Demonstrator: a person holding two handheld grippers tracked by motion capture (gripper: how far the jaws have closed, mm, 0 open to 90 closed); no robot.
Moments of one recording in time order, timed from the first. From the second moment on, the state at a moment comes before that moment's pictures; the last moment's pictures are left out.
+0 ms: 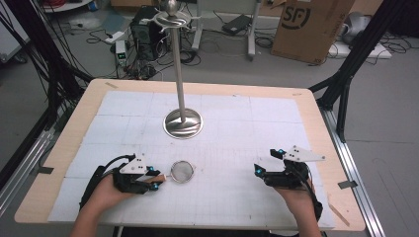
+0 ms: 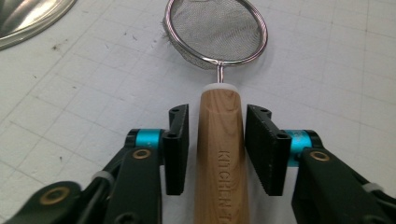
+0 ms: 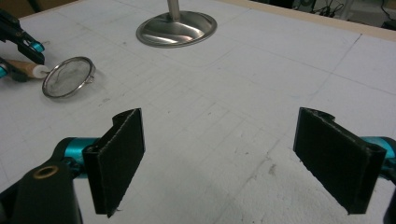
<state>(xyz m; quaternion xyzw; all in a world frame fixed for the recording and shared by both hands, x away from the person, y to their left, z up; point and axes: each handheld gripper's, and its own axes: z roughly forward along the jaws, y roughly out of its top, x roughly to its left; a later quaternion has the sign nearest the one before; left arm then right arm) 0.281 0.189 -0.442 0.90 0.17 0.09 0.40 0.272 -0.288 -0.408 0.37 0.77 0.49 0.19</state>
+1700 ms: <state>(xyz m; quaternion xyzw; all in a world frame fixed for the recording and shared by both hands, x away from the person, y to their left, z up) 0.291 0.144 -0.437 0.90 0.13 0.09 0.40 0.270 -0.296 -0.404 0.37 0.76 0.50 0.20</state>
